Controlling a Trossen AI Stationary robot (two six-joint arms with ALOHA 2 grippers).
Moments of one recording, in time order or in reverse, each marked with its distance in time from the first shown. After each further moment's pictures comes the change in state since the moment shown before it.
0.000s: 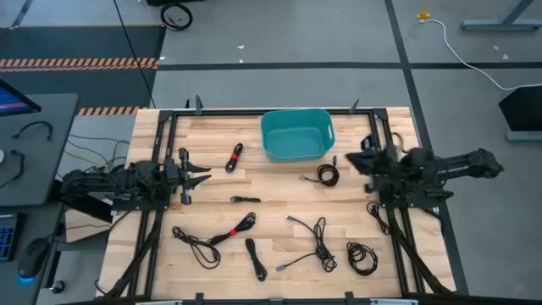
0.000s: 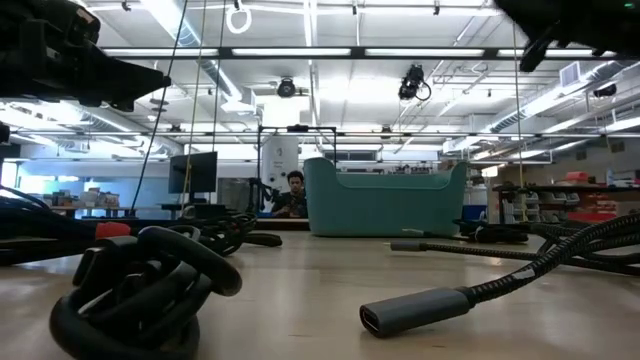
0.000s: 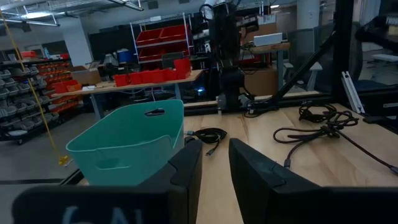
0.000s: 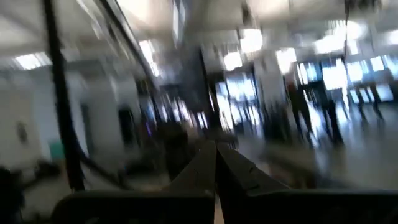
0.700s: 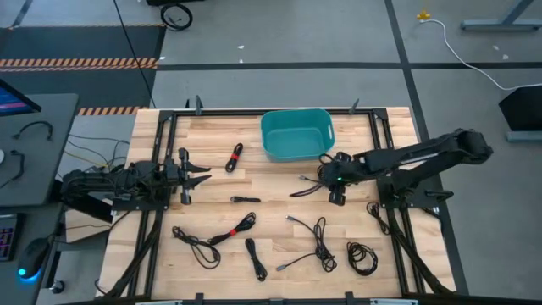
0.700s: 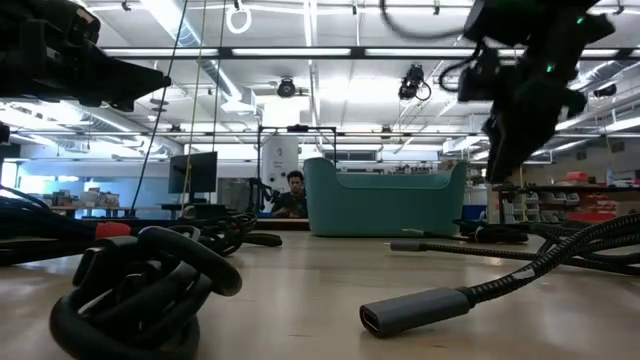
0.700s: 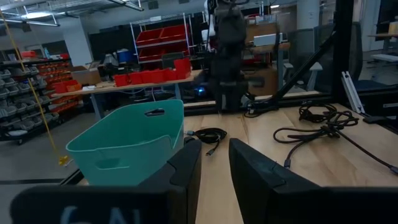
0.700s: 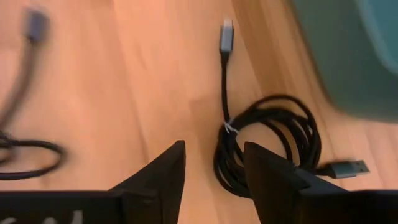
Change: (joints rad) left arm 0.000 0.000 0.000 0.000 0.000 0.000; right arm -0.070 0.882 0.527 -1.124 -0.067 0.202
